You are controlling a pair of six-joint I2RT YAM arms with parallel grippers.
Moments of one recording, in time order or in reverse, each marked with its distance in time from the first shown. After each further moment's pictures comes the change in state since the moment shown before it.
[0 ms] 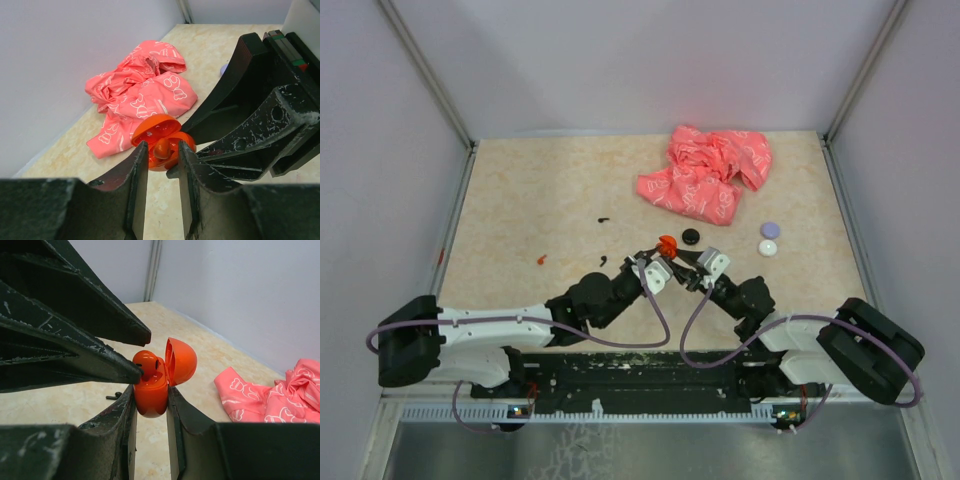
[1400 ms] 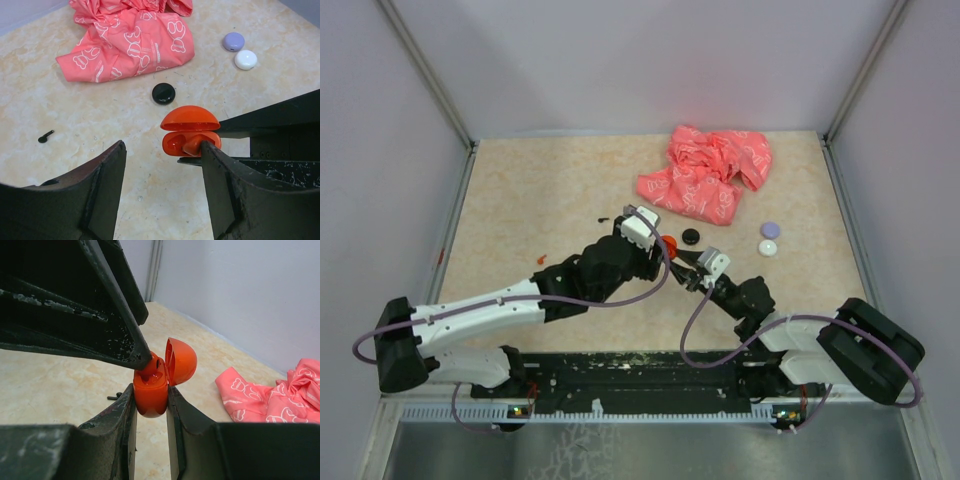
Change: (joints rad) left arm 0.098 -0.016 0.335 -0.713 -0.066 -0.590; right arm 0.000 -0.001 0.000 -0.002 -0.001 0.007
